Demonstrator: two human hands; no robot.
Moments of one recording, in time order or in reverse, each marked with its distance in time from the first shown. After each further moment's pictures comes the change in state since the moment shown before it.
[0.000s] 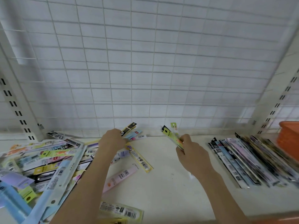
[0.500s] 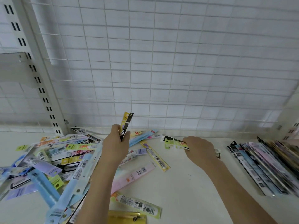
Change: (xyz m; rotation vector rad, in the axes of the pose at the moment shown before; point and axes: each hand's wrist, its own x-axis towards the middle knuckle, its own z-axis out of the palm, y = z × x) left_hand -0.077 -0.025 -0.029 -0.524 0.340 0.056; right_hand 0.033 -0.018 0.020 -0.257 -0.098 -0.133
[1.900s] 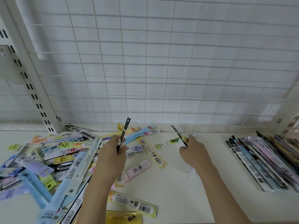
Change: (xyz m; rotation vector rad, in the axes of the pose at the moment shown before) left_hand -0.037 0.010 -0.002 0.045 -0.108 -0.072; right_hand -0.015 -0.012 0.005 0.584 -0.175 0.423
